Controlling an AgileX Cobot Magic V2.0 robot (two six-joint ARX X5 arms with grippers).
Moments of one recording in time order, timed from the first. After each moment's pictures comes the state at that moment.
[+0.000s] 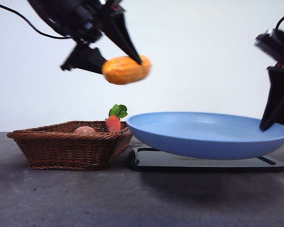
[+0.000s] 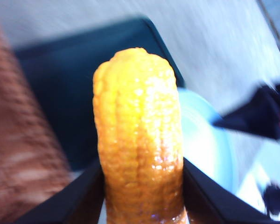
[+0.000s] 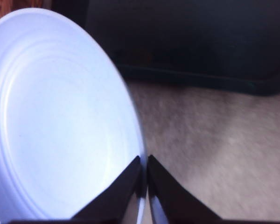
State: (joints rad) left arm -0.53 1.60 1.29 -0.53 0.54 -0.23; right arm 0.14 1.29 0.79 -0.62 -0.54 0.22
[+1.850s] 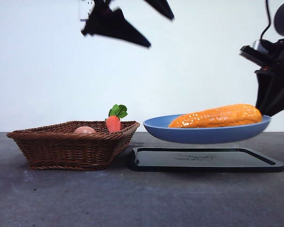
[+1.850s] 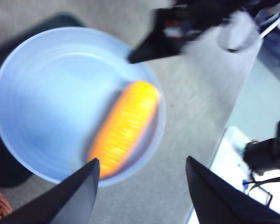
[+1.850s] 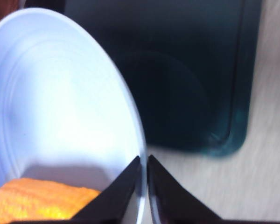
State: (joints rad) left arm -0.70 1.44 1.30 -0.57 0.48 -0.12; right arm 0.07 1.55 1.10 -0.73 -0.48 0.21
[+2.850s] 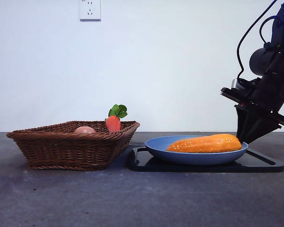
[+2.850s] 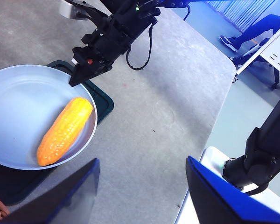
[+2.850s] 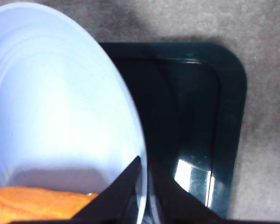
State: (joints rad) left arm -0.70 1.30 1.30 -0.57 0.48 -0.15; right arm 0.05 1.93 1.36 -0.69 -0.47 0.15
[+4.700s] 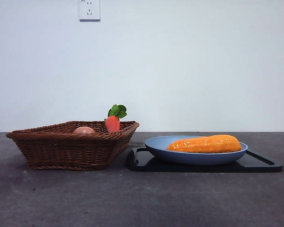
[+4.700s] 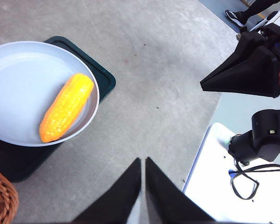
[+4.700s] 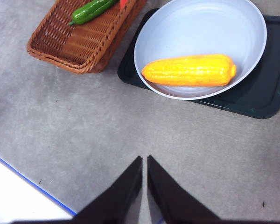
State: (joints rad) left arm -0.70 1.30 1.30 -0.66 0.48 -0.07; right arm 0.25 0.70 0.81 -0.86 -0.43 0.16
